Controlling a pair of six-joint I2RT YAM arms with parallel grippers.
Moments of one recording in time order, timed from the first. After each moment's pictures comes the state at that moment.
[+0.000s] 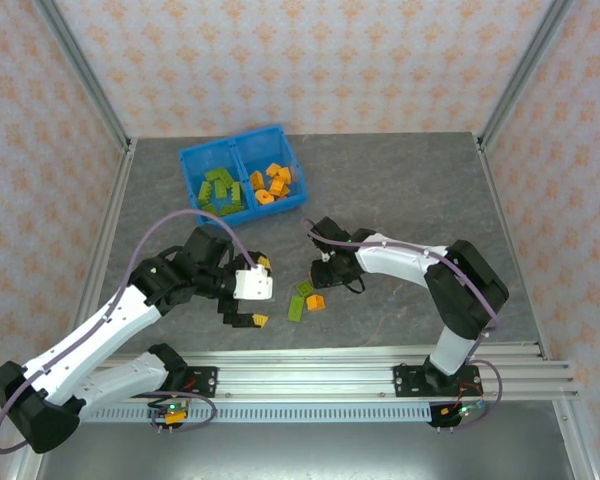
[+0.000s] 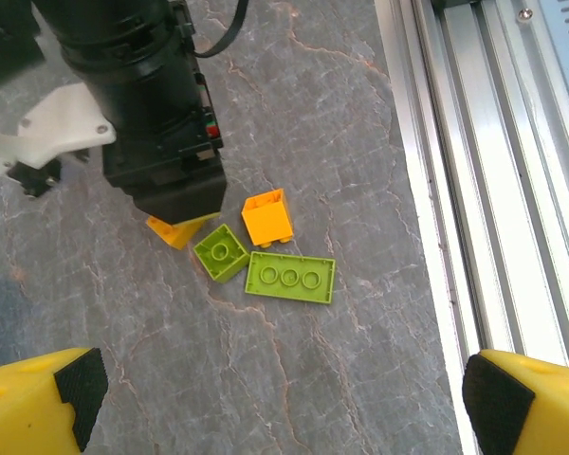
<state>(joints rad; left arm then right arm) -0.62 0.93 0.88 -0.85 0.47 0.85 0.76 1.71 1.04 -0.60 -0.05 0.49</state>
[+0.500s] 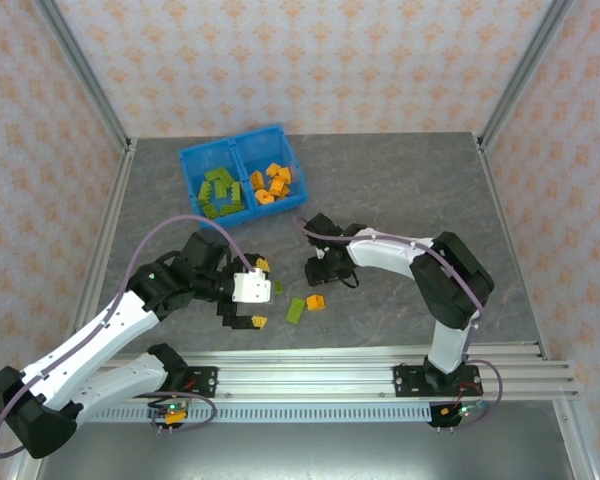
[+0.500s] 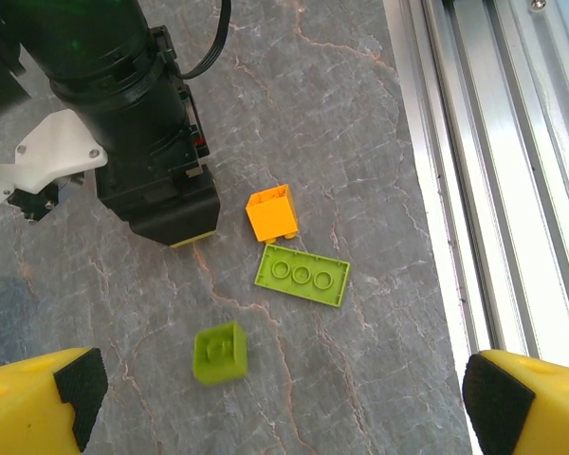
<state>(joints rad) -0.62 0.91 0.84 -0.82 0.46 0.85 0.75 1.82 1.12 -0.61 -0.05 0.42</state>
